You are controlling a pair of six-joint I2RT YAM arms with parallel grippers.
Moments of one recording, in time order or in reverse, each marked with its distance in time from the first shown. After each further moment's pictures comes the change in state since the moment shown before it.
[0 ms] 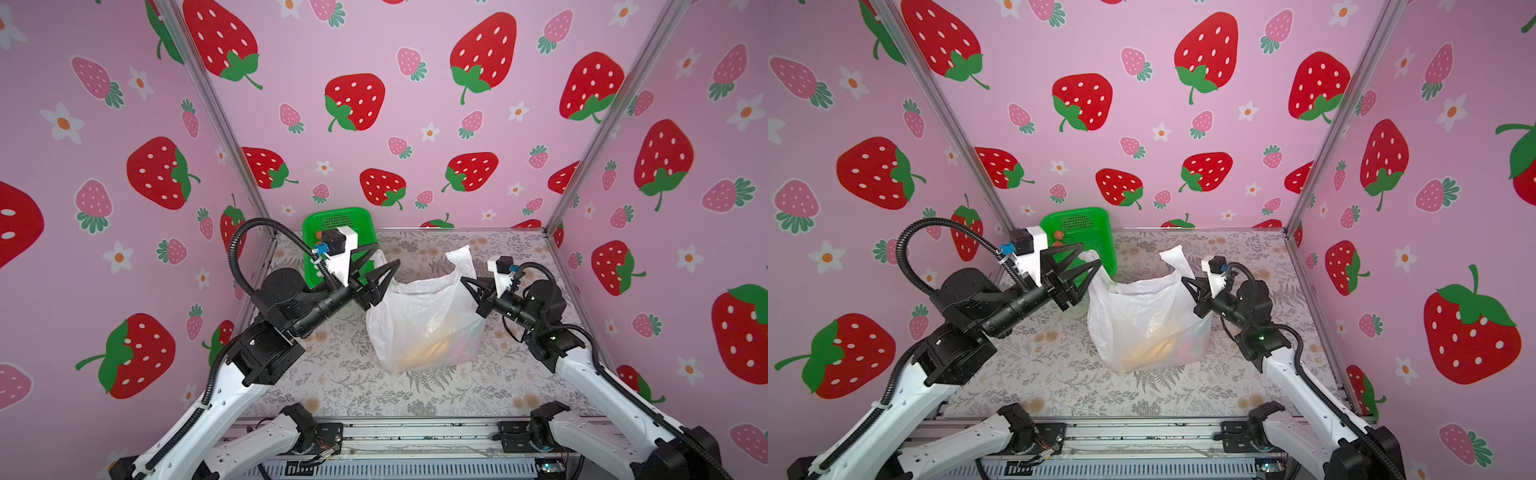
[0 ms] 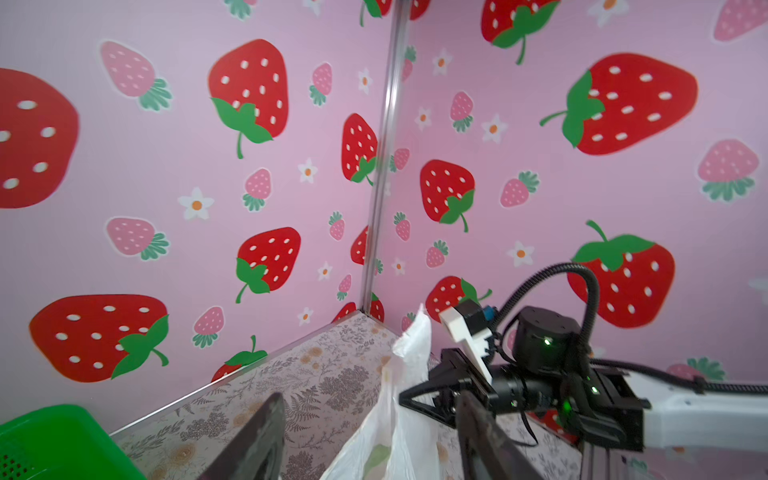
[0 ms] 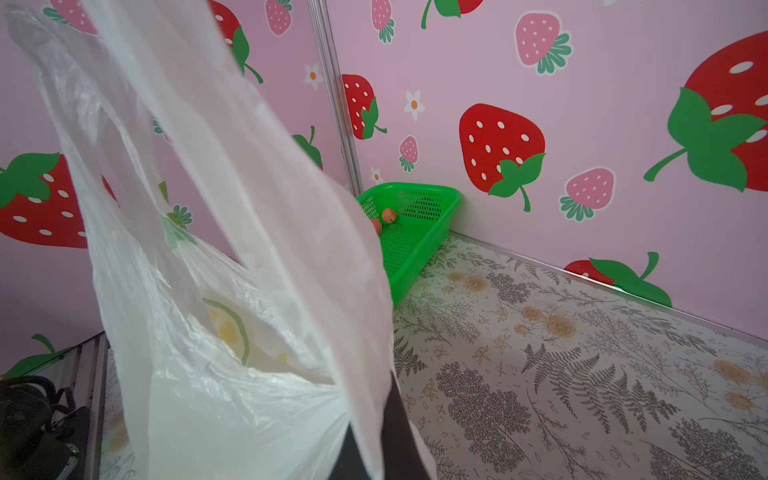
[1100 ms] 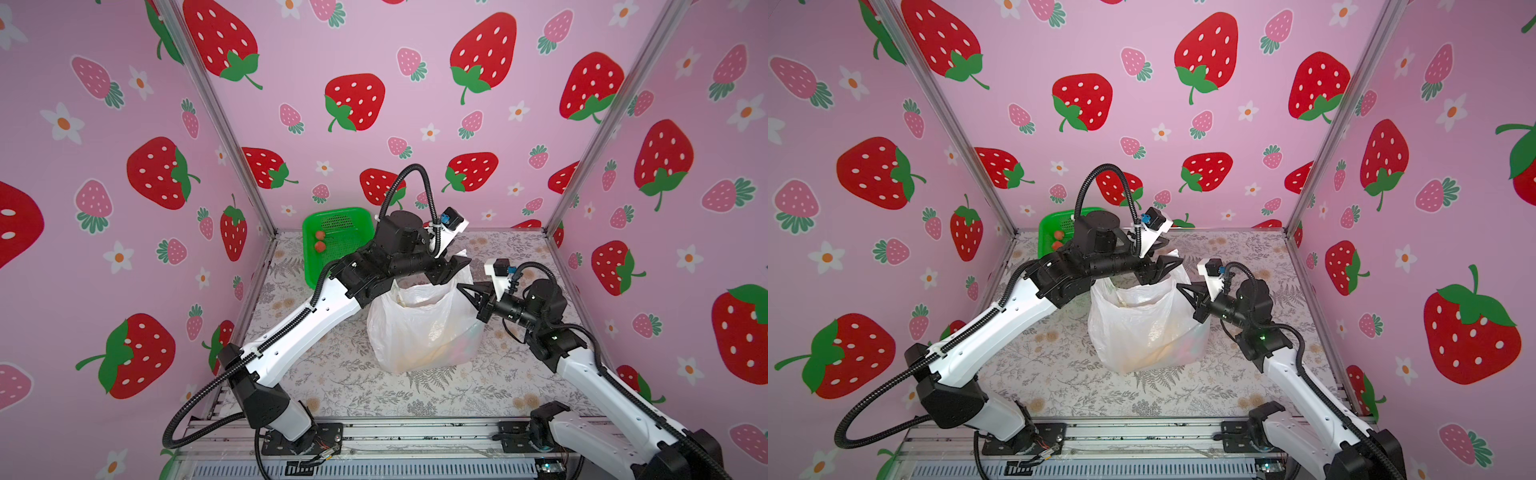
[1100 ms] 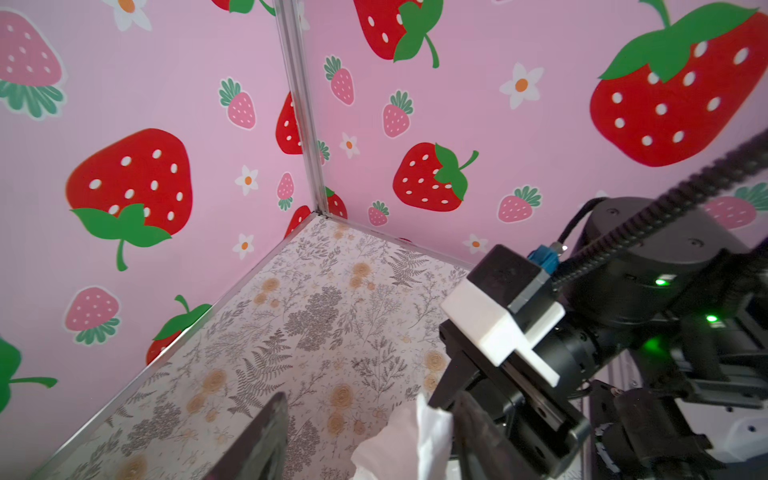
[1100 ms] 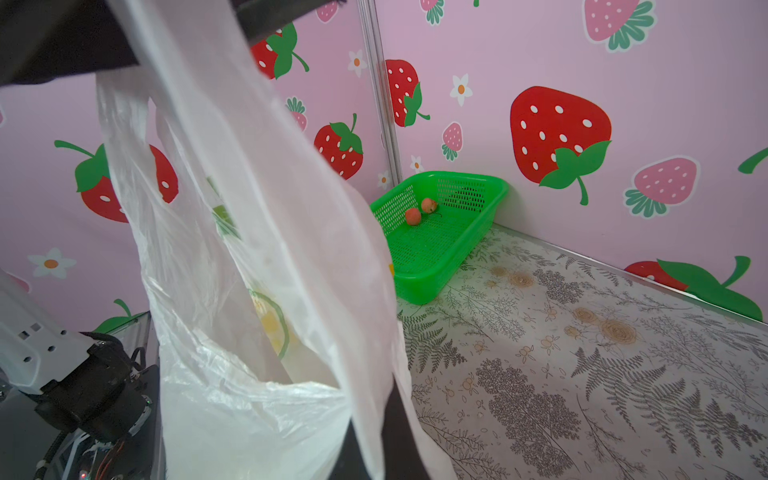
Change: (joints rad) left arm -0.038 0.650 0.528 -0.283 0.136 0.169; right arm 0.000 -0.018 0.010 -0.048 -0.127 -0.001
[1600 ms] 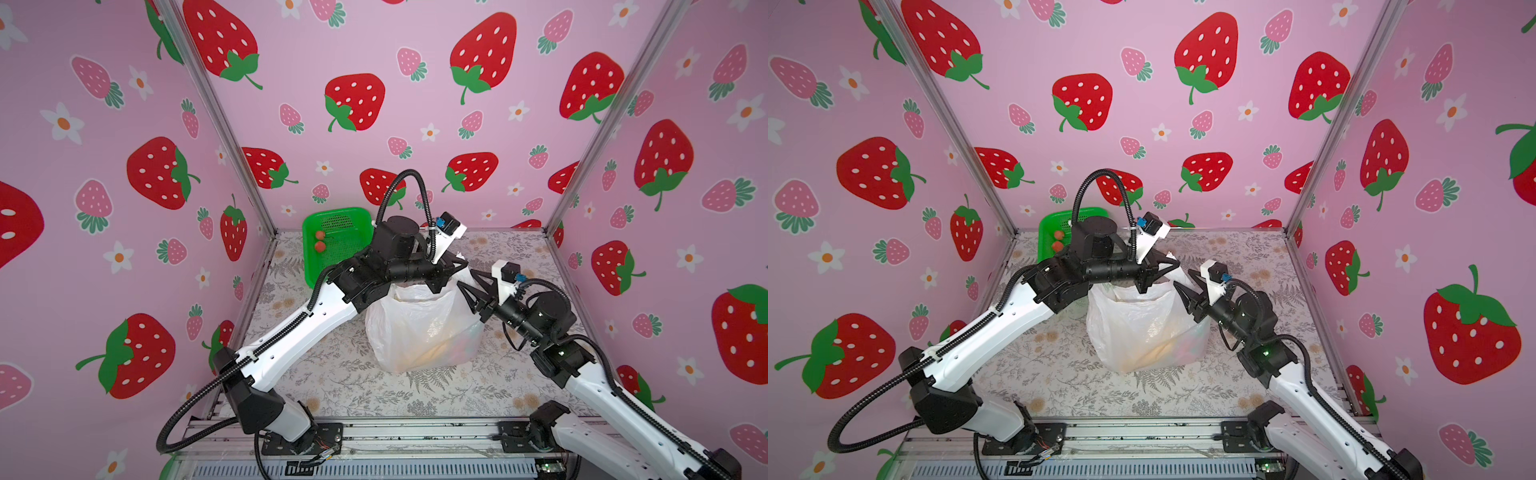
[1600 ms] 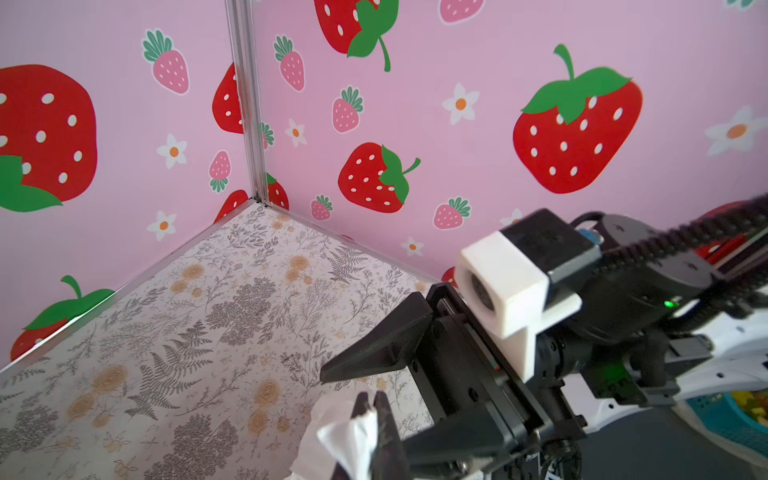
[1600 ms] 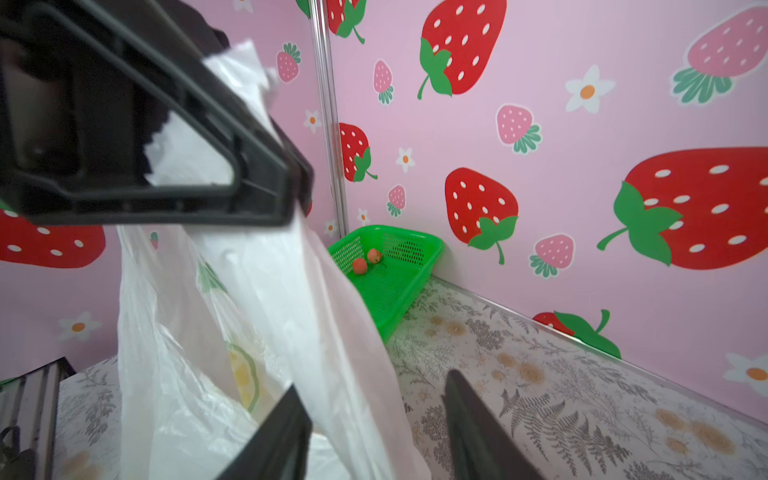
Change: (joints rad) left arm 0.000 -0.080 -0.114 0.060 0.128 -0.219; right arm 0.224 -0.134 -0.015 0.060 0.465 -0.112
